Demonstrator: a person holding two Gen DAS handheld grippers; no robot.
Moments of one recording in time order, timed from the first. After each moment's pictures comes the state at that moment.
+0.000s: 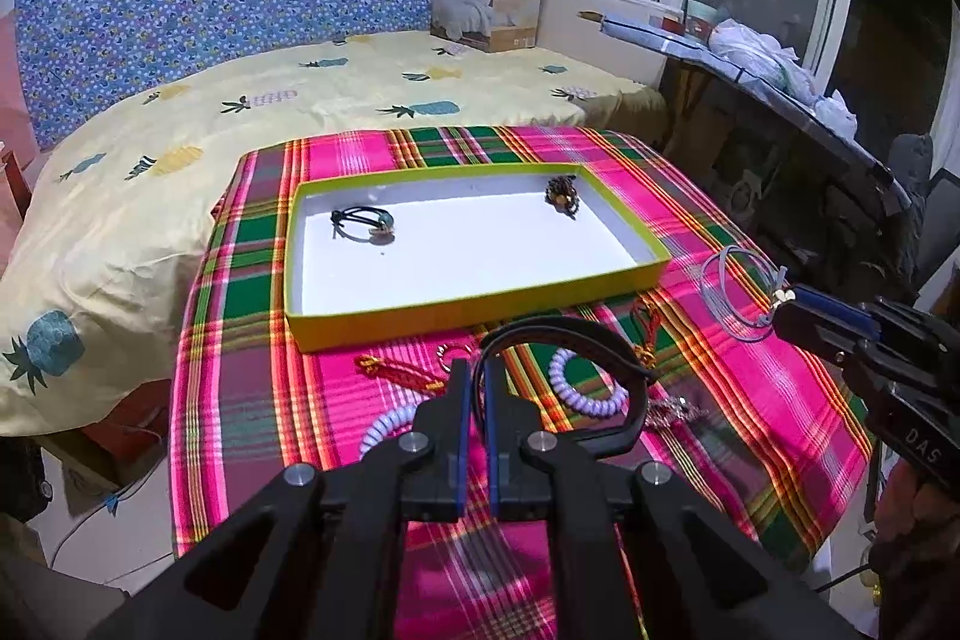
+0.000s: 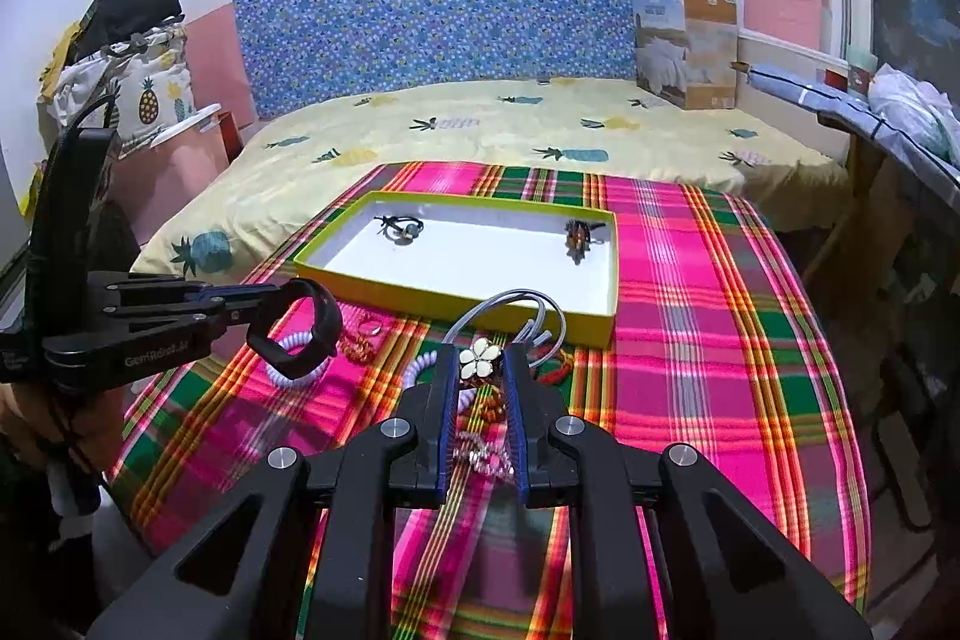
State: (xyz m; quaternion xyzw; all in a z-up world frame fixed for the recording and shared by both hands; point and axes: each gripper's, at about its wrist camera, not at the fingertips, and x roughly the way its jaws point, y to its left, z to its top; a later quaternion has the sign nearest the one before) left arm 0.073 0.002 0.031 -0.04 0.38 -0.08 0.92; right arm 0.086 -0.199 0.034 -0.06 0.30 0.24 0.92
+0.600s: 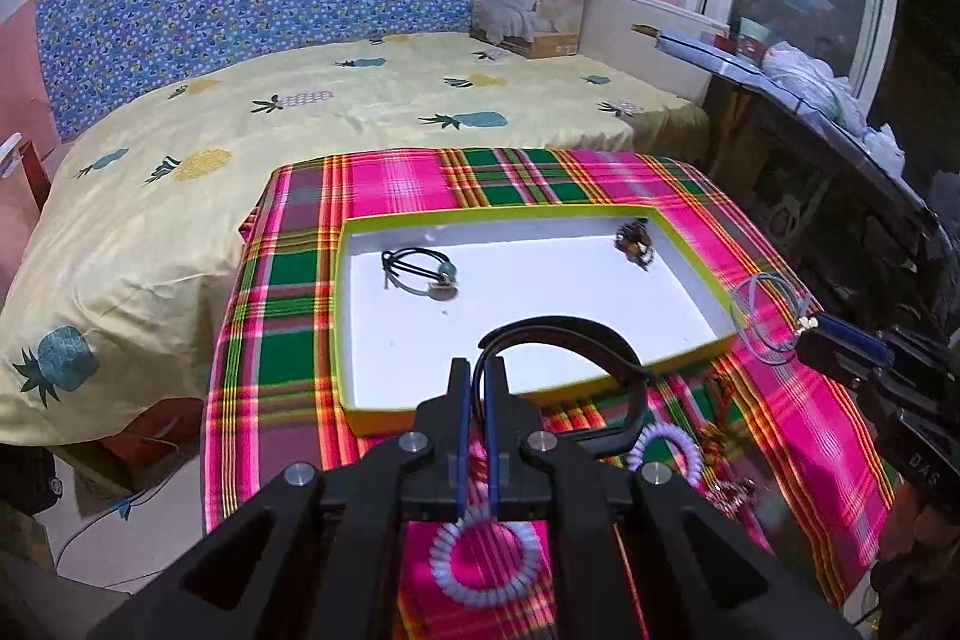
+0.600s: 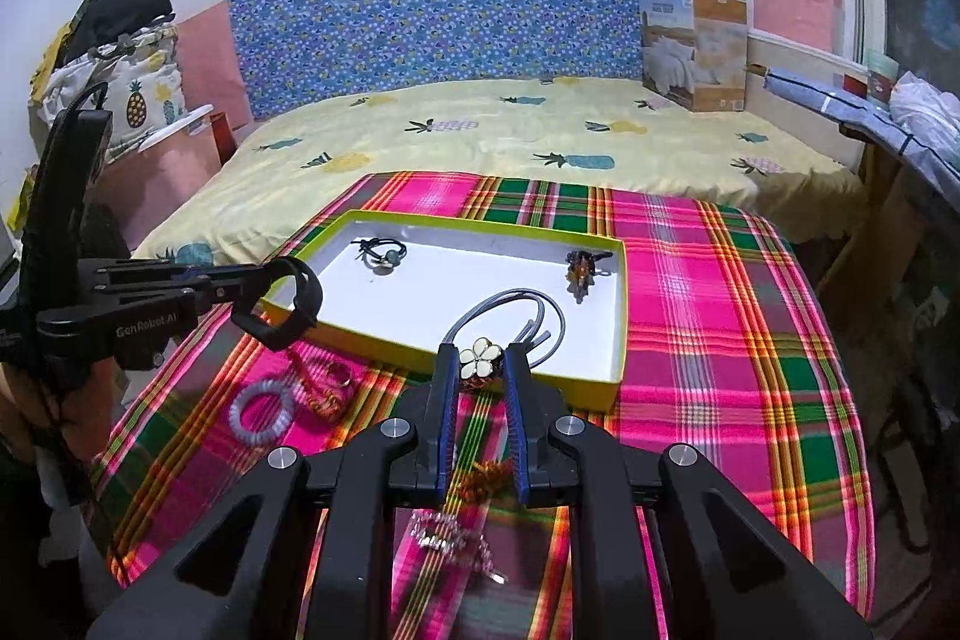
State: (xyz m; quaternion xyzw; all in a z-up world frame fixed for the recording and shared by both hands) left arm 0.126 0.030 0.031 -0.05 0.38 -0.04 0.92; right arm 0.142 -0.186 0.030 -0.06 0.31 0.25 0.92
